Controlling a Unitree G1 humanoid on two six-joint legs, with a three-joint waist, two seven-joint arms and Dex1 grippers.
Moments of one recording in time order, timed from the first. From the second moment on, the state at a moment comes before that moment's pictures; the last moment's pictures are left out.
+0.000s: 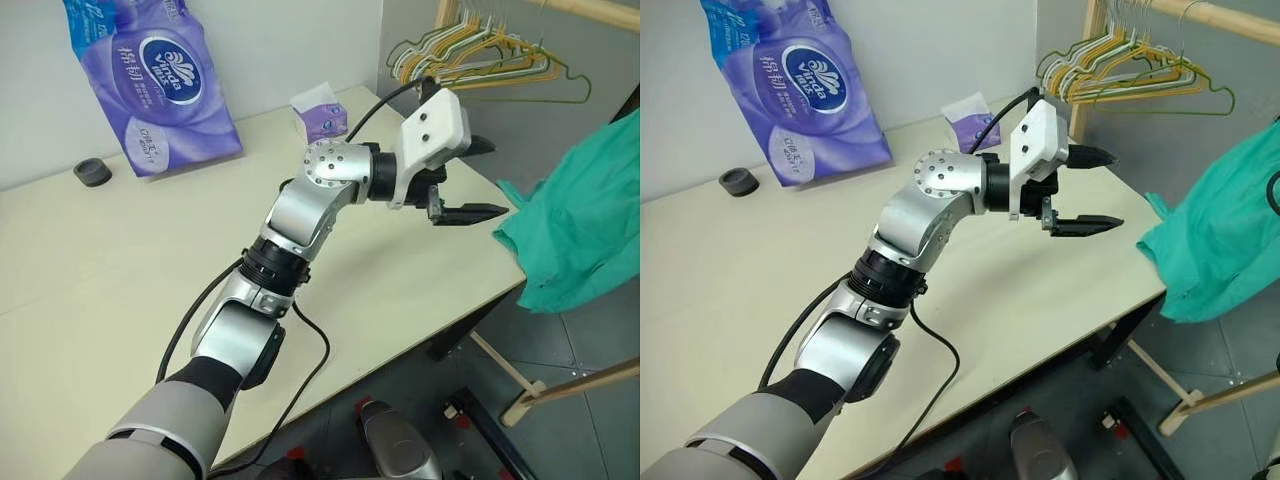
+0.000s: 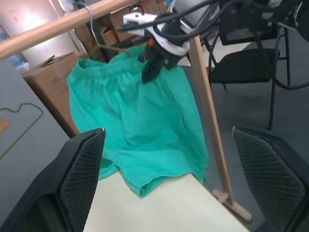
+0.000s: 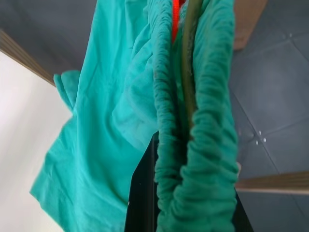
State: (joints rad) left arm -1.16 0.11 -0.27 0.29 -0.24 0.28 -1.03; right arm -1.09 -1.02 -0.40 0.67 0.20 1.30 0.23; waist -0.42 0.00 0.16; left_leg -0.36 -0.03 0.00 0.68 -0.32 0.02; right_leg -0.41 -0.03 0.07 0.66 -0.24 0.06
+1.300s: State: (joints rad) left arm -1.34 0.04 -0.19 0.57 -0.31 0.36 -1.21; right arm -1.17 -0.90 -0.54 0.31 0.18 1.16 0.01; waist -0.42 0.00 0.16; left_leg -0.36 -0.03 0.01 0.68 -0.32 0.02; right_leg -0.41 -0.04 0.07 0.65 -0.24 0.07
